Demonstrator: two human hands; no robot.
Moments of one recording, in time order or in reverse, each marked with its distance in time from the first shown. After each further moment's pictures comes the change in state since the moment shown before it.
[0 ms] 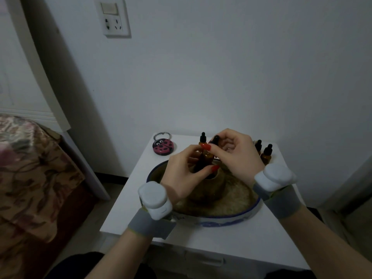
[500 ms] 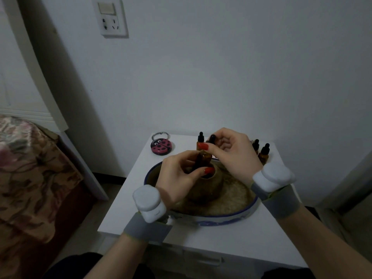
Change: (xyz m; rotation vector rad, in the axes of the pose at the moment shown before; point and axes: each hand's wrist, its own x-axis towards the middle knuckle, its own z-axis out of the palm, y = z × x) left_hand -0.009 0.002 -0.002 -0.055 0.049 -0.034; right_hand 0.000 -0.005 0.000 0.038 -0.022 0.004
